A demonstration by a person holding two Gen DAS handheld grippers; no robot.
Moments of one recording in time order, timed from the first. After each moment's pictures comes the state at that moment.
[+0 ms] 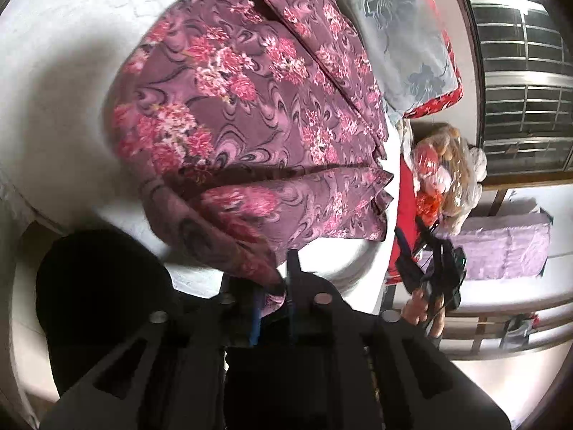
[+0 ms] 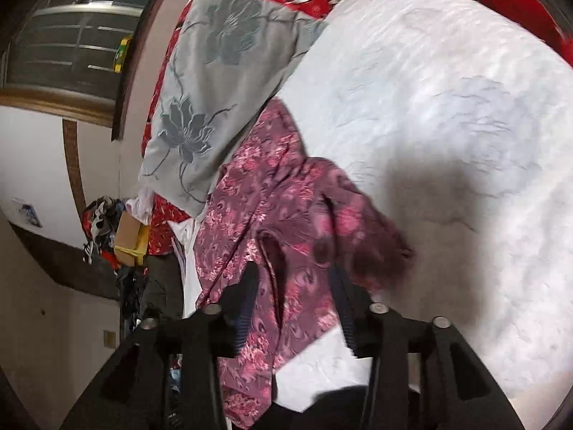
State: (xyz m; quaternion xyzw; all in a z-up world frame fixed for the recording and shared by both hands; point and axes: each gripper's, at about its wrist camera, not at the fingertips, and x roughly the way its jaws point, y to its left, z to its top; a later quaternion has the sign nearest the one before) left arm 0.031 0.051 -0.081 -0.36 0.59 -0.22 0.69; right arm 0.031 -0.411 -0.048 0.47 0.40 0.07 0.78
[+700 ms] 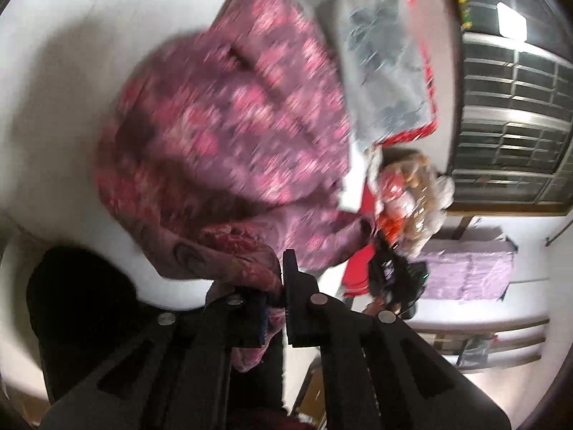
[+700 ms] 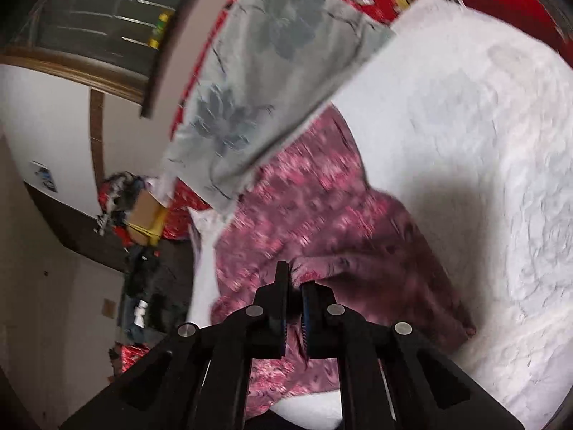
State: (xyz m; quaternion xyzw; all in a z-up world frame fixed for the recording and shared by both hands) left arm 0.069 0.086 -0.041 -0.45 0.56 -0.24 0.65; right arm 0.077 -0.408 -0.011 0.44 0.37 0.14 0.81
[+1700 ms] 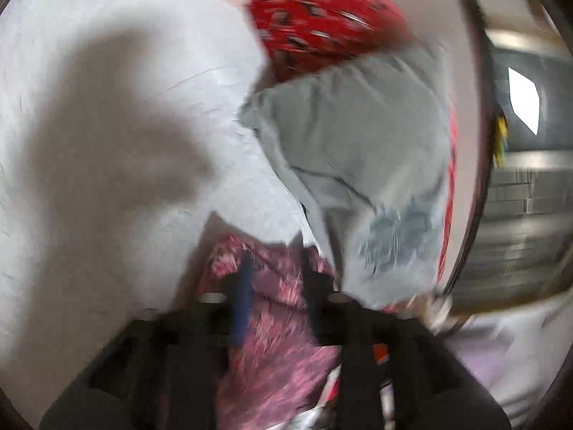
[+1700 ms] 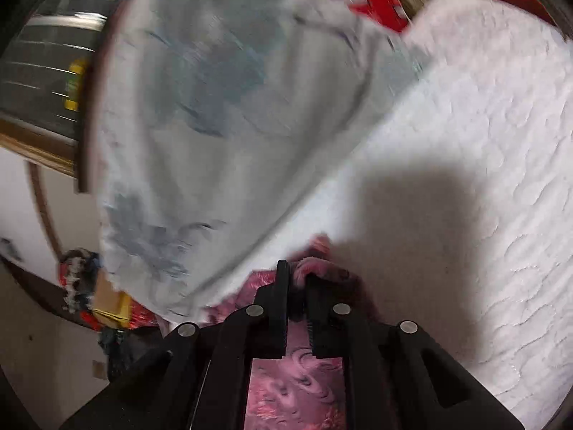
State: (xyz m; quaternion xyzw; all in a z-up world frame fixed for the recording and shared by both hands) left arm 0.346 0.157 -0.036 -0.47 0.49 -0.15 0.72; right arm 0.288 -0.435 -0.054 0.48 0.33 0.05 0.81
